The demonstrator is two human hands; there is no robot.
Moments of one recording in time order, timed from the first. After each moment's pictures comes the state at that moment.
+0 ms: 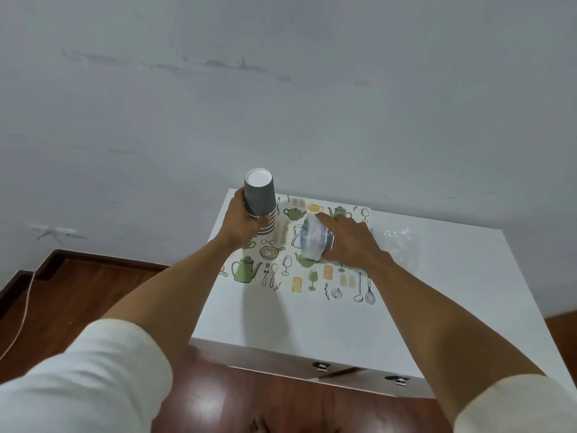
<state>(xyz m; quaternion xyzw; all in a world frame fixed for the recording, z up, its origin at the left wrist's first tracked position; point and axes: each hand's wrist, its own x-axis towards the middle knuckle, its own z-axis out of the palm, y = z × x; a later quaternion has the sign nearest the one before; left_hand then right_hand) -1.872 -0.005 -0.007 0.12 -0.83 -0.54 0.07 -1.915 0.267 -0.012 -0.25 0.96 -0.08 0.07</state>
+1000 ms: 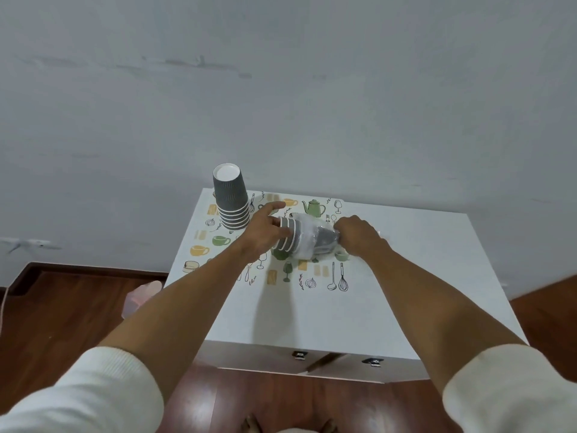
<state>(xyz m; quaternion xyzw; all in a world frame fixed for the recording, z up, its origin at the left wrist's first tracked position) -1.866 0.095 0.004 0.12 -0.75 -0.65 -0.12 -1.919 0.326 0.003 -0.13 0.98 0.00 0.13</state>
